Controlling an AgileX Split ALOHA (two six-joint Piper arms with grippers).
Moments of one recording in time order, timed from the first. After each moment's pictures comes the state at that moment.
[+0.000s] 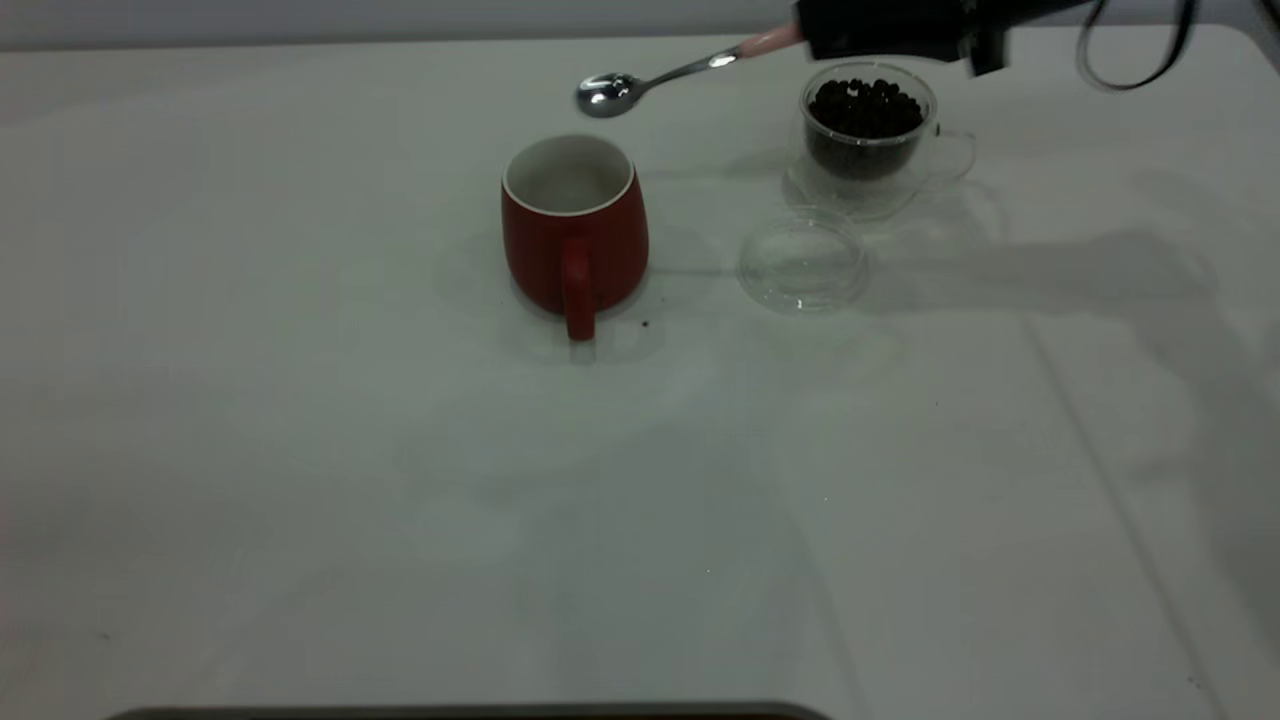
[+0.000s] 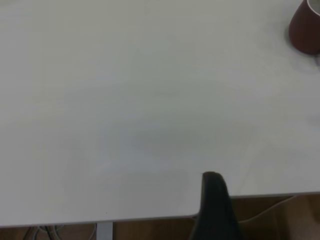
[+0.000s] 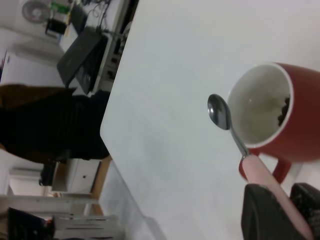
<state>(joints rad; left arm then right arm) 0.04 -0.02 -0.49 -0.06 1.14 0.07 0.02 2.33 -1.42 1.40 1.15 -1.18</state>
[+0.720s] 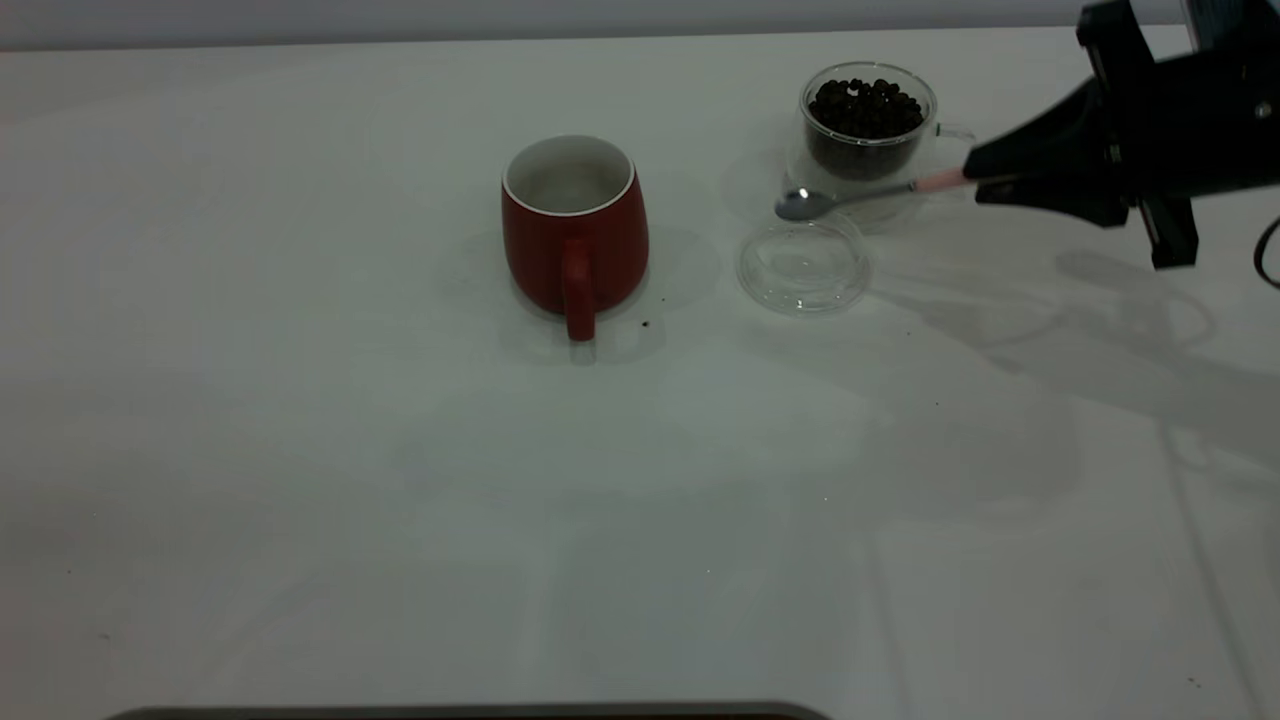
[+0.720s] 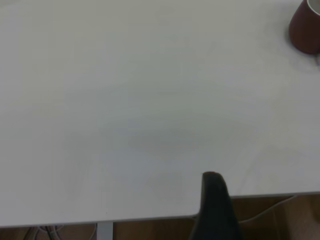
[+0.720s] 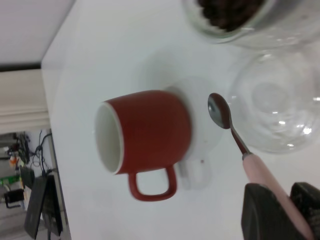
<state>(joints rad) 0.04 -0.02 -0.49 -0.06 1.14 0.08 -0.13 2.28 -0.92 1.79 0.88 -1.35</state>
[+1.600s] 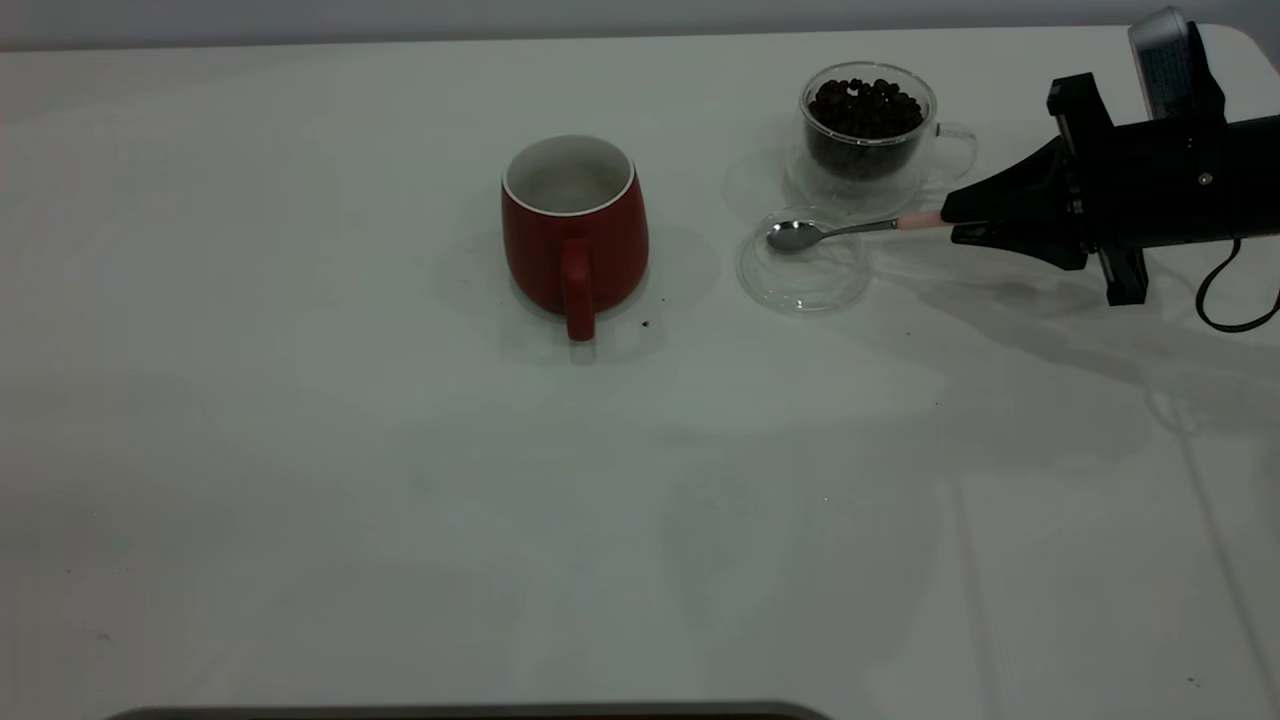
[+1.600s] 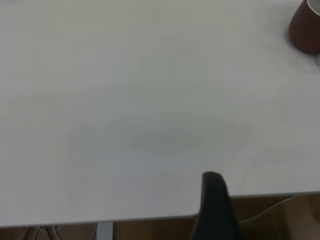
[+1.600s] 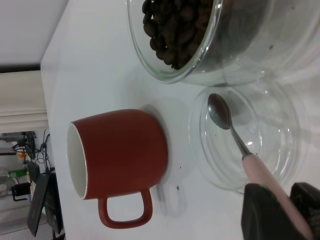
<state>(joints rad) 0.04 -0.02 -0.49 -0.06 1.14 0.08 -0.14 2.49 -1.10 1.79 0.94 -1.41</state>
